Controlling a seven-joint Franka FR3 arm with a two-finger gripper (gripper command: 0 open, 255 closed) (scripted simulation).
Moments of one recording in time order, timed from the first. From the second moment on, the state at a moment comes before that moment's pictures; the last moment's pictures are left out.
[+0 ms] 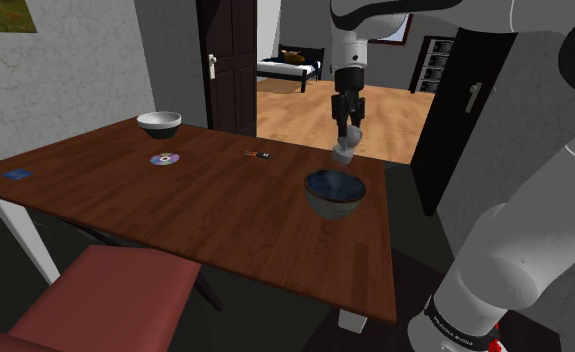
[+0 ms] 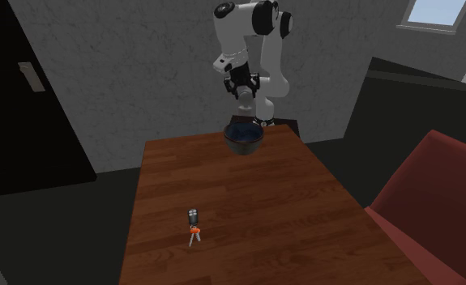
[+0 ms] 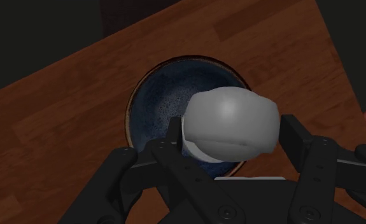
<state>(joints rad) -0.10 -0.22 -0.18 -1.89 0.07 1.32 -0.24</state>
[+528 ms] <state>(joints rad) -0.10 -0.23 -0.18 -2.00 0.07 1.43 -0.24</state>
